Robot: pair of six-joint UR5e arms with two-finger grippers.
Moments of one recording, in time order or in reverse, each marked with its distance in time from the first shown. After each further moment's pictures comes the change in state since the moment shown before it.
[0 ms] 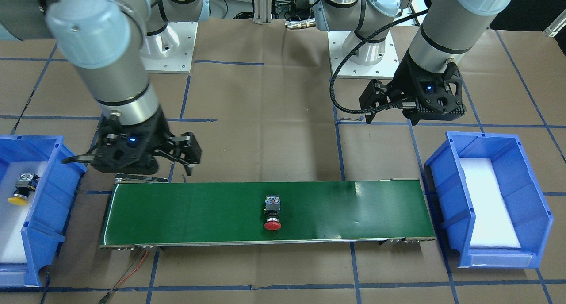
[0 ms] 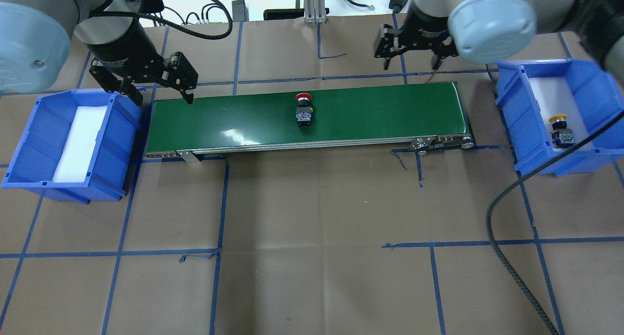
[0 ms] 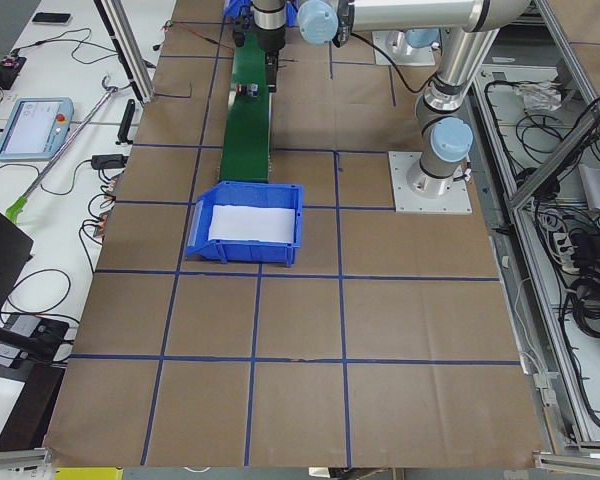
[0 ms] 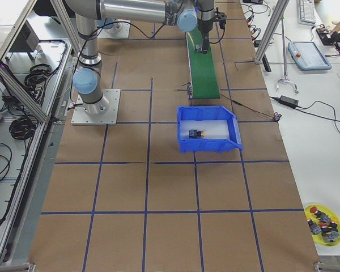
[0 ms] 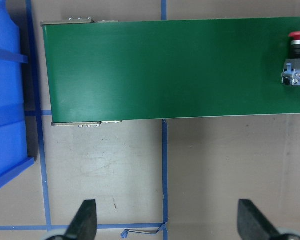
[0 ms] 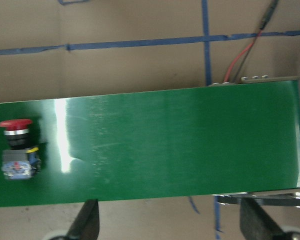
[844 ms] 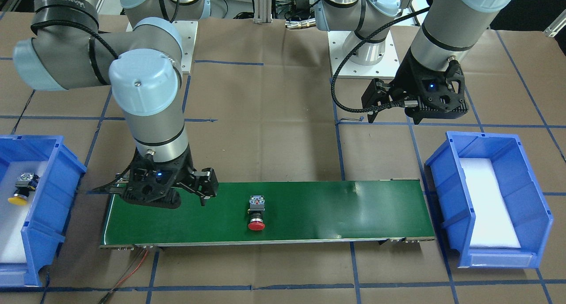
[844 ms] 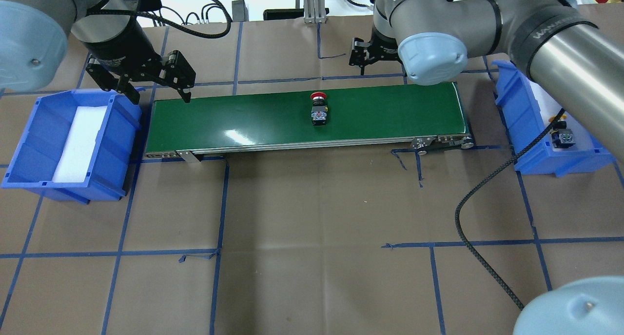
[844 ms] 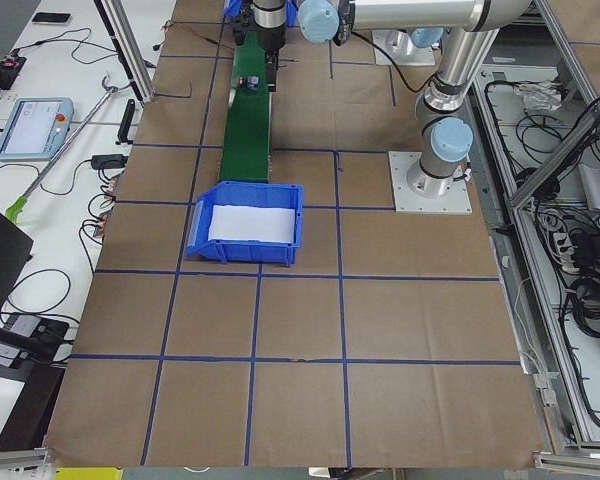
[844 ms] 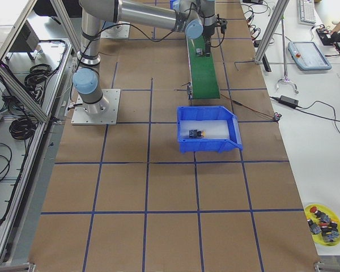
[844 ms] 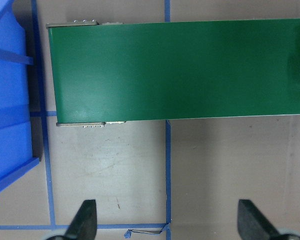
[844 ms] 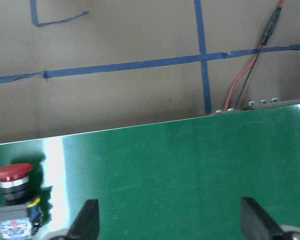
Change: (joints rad) left arm 0.000 0.003 0.006 -0.003 0.010 0.000; right arm -0.030 0.086 0.009 -0.116 -0.070 0.000
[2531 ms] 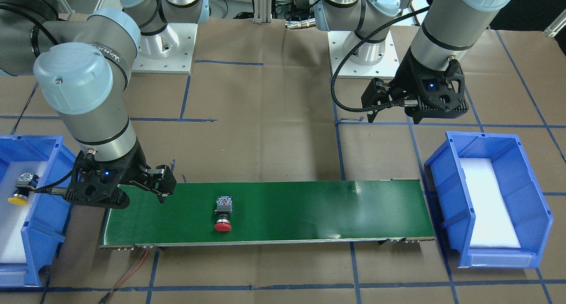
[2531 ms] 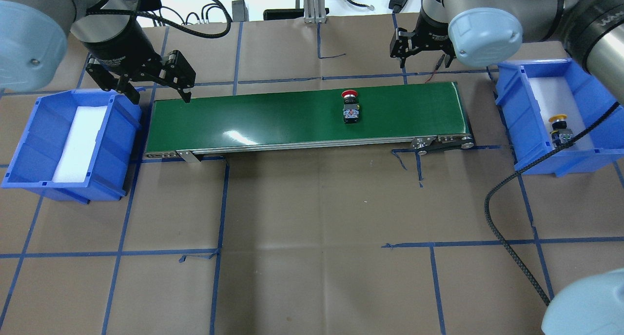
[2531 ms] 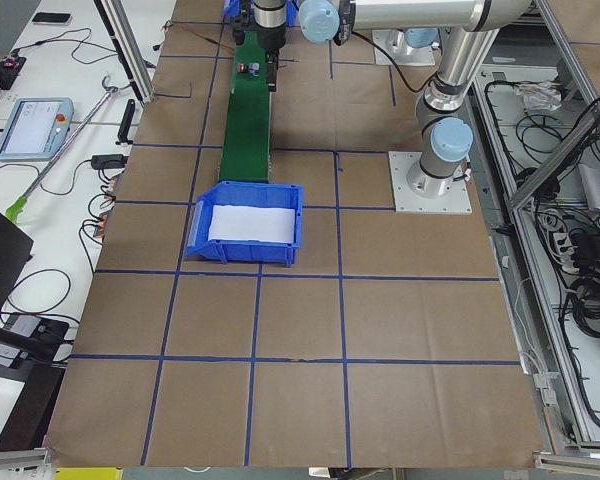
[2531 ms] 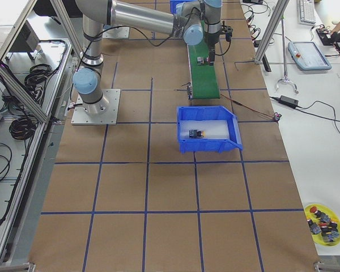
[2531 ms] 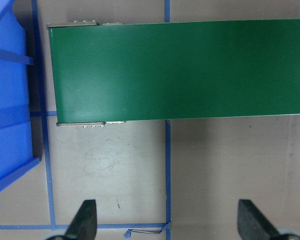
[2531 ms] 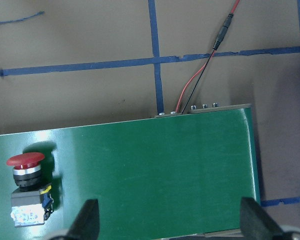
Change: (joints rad) left arm 0.000 0.001 0.000 0.000 -0.001 0.000; right arm -0.082 -0.037 0.002 0.056 0.006 -0.100
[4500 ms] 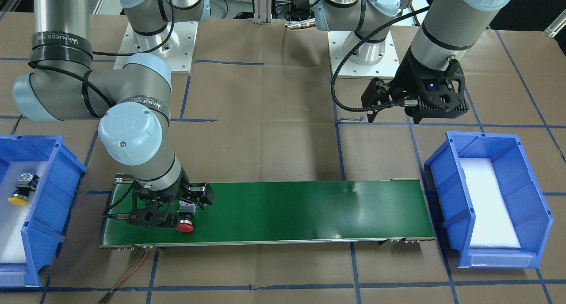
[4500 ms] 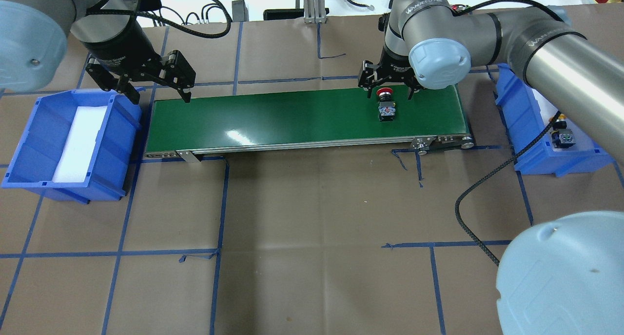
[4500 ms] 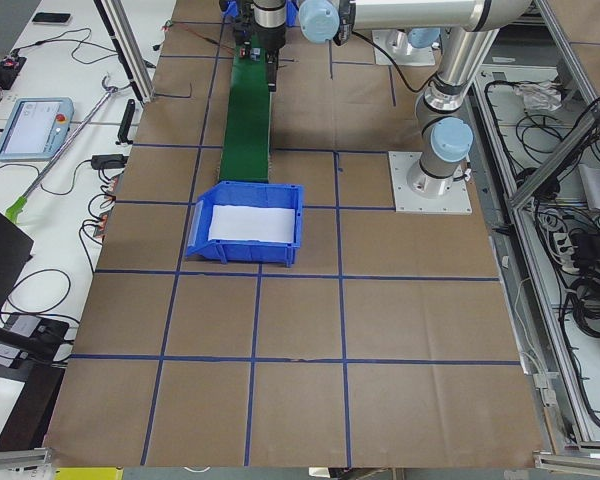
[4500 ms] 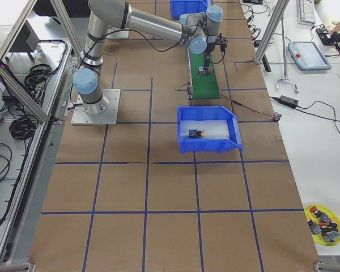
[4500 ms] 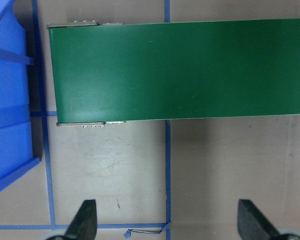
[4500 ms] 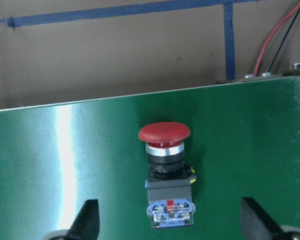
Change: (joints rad) left arm 0.000 0.000 0.000 0.000 0.000 0.000; right arm 0.065 0.129 0.027 -0.018 0.082 0.074
